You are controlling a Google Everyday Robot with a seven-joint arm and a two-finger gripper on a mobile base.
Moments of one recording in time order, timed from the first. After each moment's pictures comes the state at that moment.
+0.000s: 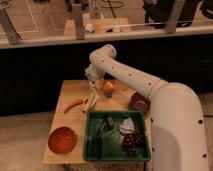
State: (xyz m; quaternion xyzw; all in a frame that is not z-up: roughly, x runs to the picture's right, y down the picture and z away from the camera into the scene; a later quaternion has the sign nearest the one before) arm -0.071 -0.062 0.876 -0.12 -0.18 -0.27 0.94
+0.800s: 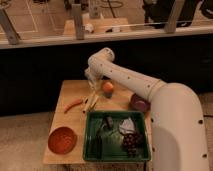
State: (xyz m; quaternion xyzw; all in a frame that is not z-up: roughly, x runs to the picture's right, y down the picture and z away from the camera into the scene) arm -0.076 -0.057 0.885 -0.11 -0.17 -0.23 0.95
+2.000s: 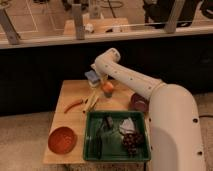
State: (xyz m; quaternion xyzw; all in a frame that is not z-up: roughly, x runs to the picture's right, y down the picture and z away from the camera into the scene) arm -0.036 -0.098 0.926 -0.04 -0.14 -0.27 0.95
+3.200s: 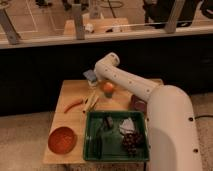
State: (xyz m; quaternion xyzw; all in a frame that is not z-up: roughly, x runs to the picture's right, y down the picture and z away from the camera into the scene) arm -0.041 -0.084 0.945 -0.03 -0.14 -0.27 0.95
